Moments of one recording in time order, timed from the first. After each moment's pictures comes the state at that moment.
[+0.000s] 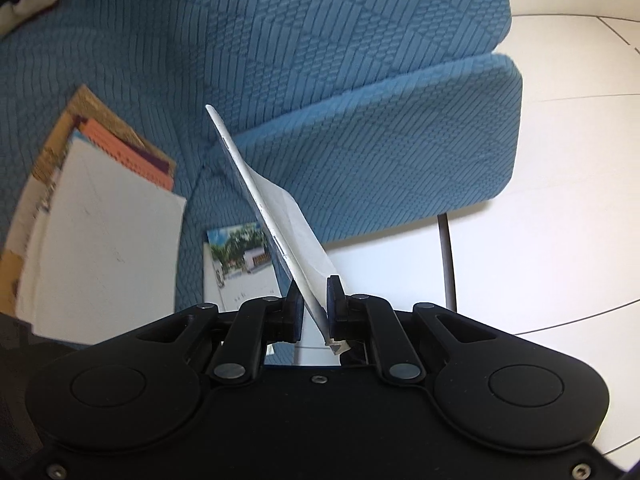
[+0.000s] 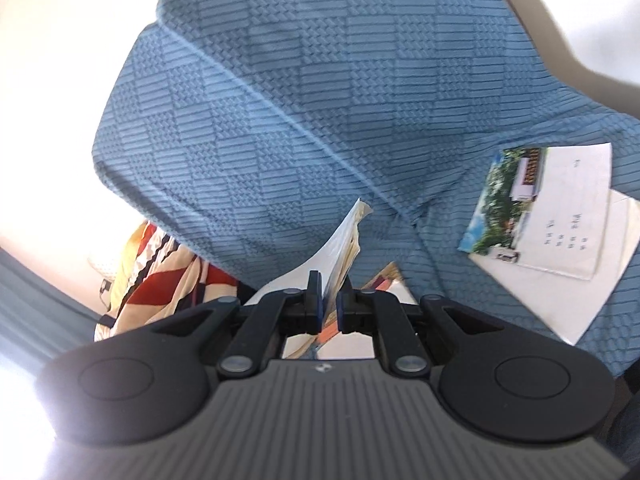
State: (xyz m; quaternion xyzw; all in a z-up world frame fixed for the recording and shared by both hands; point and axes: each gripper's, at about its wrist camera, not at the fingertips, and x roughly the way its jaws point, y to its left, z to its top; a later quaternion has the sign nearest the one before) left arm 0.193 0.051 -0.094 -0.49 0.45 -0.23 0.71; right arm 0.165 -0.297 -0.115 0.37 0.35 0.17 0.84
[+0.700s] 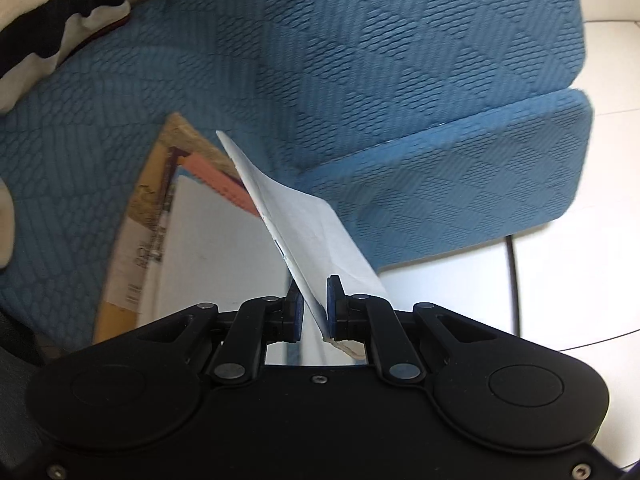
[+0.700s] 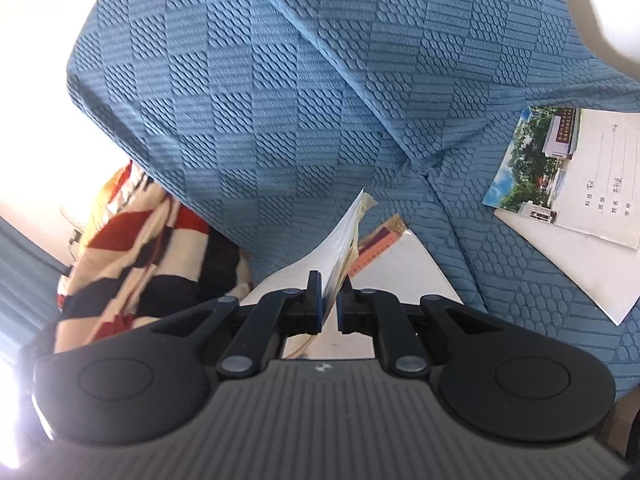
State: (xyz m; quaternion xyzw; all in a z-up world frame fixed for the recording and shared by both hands) left arm 0.210 0.103 -0.172 -0.45 0.48 -0.18 0.73; right arm 0.179 -0.219 -0.167 0.29 0.40 0.16 0.85
